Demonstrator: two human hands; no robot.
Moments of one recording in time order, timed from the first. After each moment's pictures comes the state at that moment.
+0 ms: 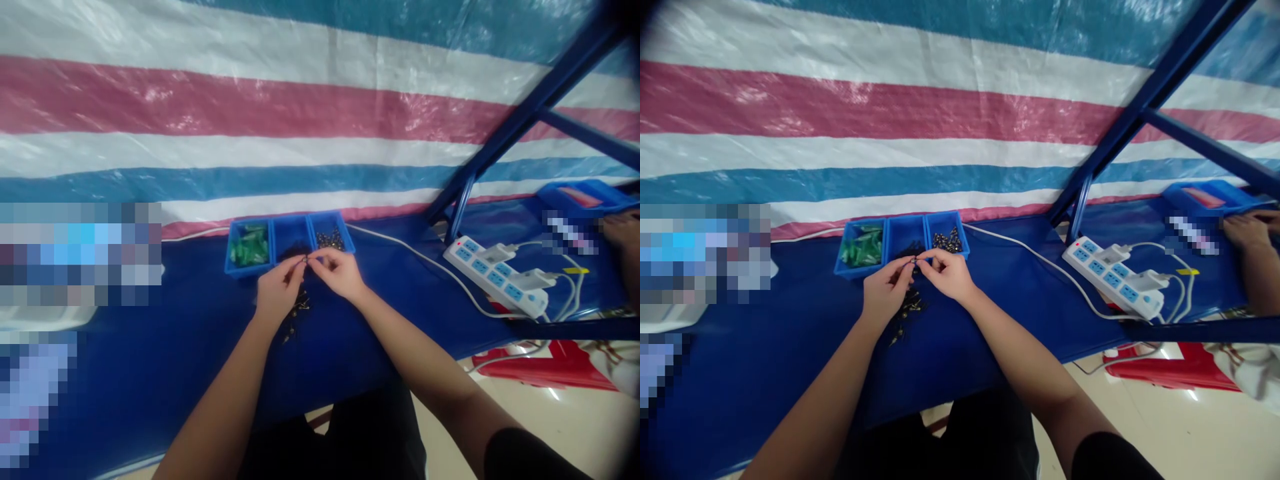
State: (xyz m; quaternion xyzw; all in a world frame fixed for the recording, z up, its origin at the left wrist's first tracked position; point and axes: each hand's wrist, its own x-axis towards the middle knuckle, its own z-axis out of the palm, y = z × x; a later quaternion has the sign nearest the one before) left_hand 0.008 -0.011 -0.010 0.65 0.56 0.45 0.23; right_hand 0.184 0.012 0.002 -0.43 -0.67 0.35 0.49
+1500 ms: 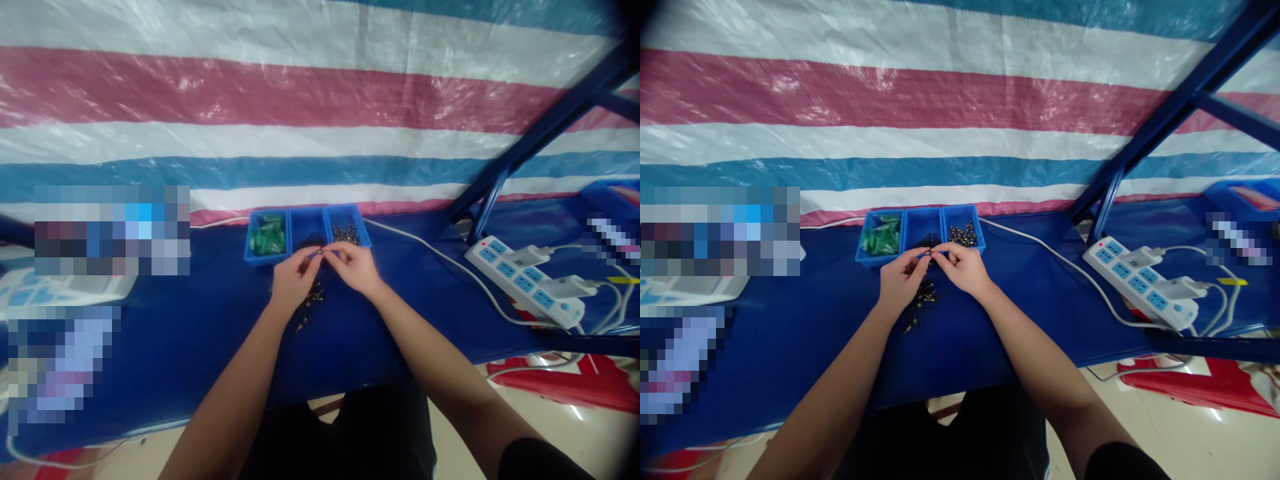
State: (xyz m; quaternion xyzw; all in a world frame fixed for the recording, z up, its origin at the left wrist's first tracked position) left_hand 0.010 -0.015 -0.006 0.65 0.56 0.47 0.23; right_hand 0.188 0.013 0.004 -0.44 -0.69 0.31 0.48
